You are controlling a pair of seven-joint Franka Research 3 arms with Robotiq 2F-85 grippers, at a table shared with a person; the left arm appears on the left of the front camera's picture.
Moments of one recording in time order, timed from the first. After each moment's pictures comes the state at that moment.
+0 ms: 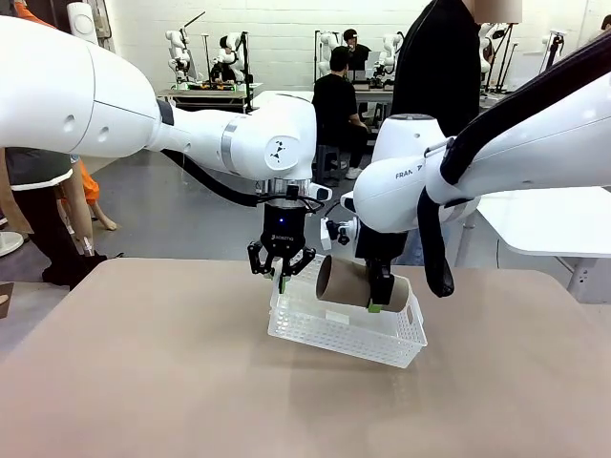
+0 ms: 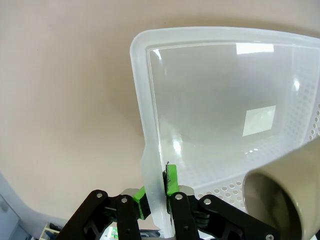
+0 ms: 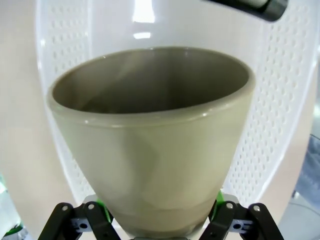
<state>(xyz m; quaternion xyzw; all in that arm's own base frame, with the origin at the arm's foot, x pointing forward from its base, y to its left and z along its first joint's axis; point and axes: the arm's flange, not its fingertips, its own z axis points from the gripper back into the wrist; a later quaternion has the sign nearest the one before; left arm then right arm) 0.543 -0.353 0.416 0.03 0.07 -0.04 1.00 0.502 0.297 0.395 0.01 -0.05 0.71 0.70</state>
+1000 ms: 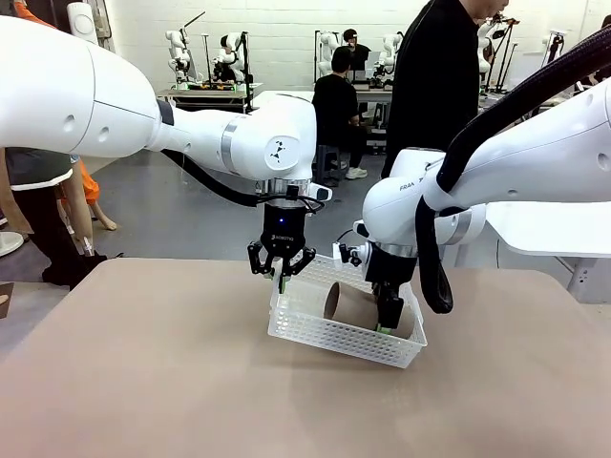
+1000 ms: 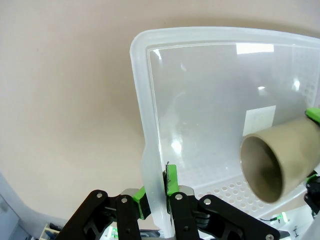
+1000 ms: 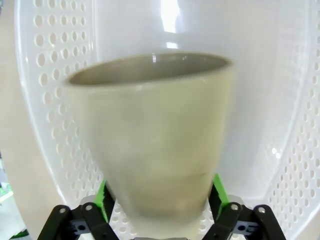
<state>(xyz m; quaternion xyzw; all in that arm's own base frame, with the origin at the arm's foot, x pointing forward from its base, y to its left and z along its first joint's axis) 0.543 -0.353 0.416 0.03 0.07 -0.04 1.00 0.508 0.271 0.343 0.08 -0.02 0.71 0.70</state>
